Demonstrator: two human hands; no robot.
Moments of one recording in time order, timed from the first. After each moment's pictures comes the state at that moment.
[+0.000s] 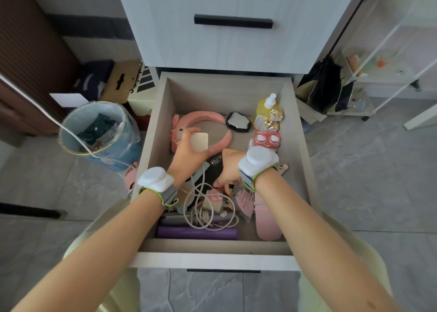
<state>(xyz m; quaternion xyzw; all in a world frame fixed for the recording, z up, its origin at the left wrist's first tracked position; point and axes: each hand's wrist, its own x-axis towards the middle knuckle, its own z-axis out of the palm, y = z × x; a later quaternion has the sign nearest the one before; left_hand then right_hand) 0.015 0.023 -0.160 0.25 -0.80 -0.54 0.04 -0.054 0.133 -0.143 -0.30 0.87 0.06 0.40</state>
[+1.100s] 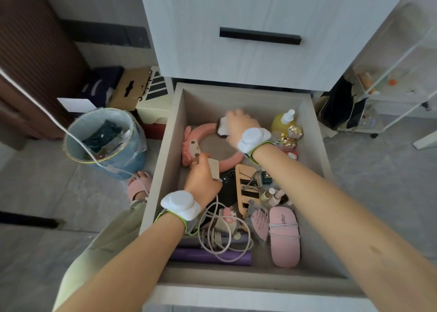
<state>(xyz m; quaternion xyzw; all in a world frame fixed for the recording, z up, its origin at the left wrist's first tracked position) 0.020 0.021 -0.189 0.27 -0.88 -0.40 -0.01 -0.135 0.075 -0.152 -0.30 0.95 -0.03 0.08</state>
